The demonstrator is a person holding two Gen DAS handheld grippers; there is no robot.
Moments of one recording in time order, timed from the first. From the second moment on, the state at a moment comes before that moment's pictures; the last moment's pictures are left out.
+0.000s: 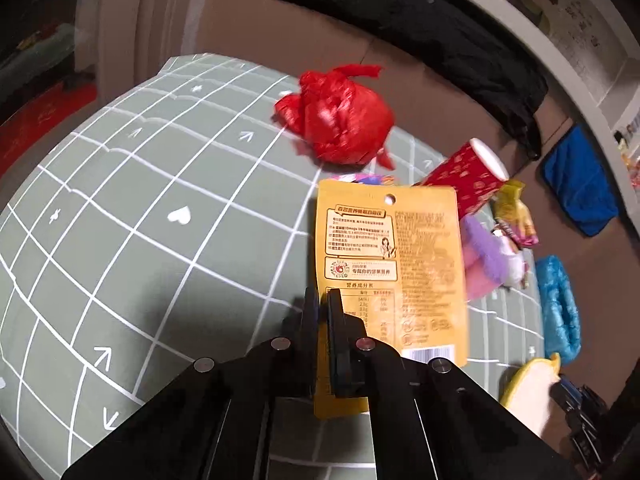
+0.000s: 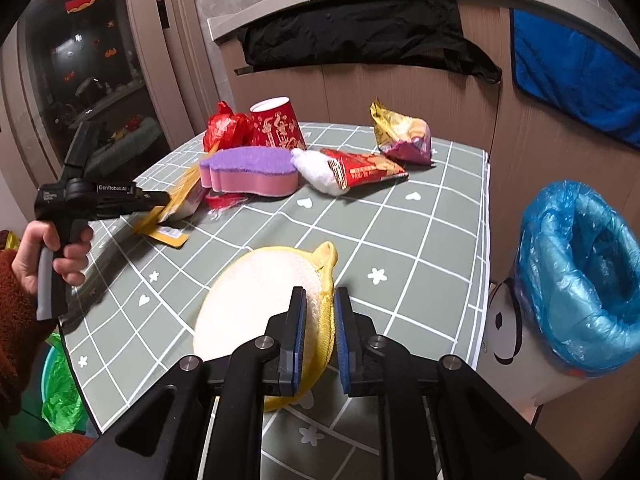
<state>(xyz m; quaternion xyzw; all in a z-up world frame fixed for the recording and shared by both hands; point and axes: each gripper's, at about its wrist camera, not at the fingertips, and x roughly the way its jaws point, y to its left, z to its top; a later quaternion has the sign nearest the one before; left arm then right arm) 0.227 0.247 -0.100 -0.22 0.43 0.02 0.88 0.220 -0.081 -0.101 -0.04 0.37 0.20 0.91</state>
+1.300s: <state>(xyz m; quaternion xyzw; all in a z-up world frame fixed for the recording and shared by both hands) 0.176 0.148 0.037 -0.09 0.28 -0.03 0.96 0.215 -0.093 -0.027 -0.07 0.28 0.18 0.94</state>
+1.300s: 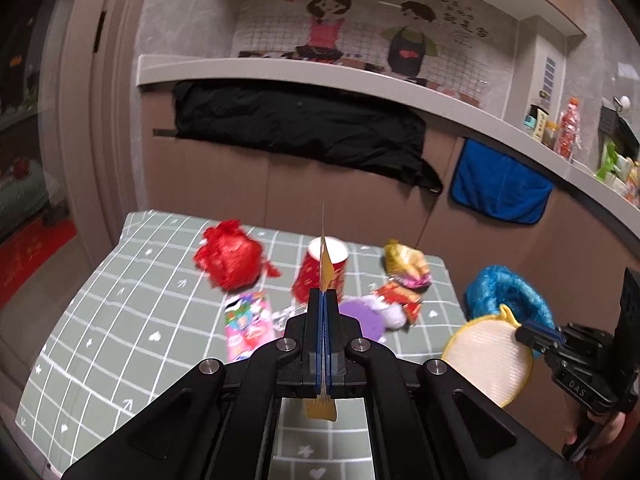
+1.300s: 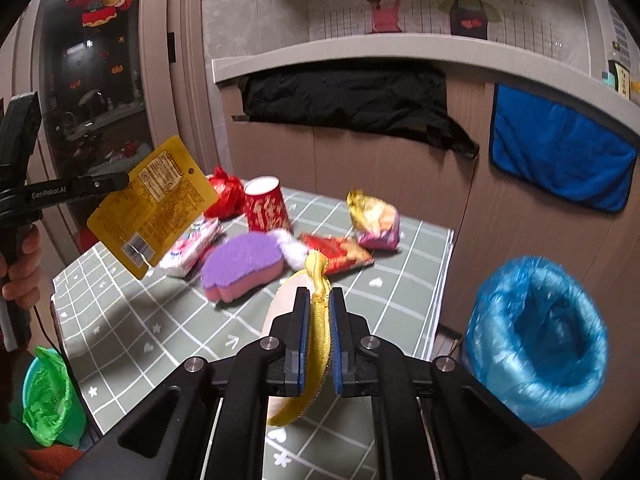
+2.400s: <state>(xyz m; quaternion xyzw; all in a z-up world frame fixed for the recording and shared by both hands) 0.354 -0.177 0.021 -0.06 0.34 -0.29 0.89 0.252 -0.339 0.036 -0.02 0.19 -0.06 0.98</state>
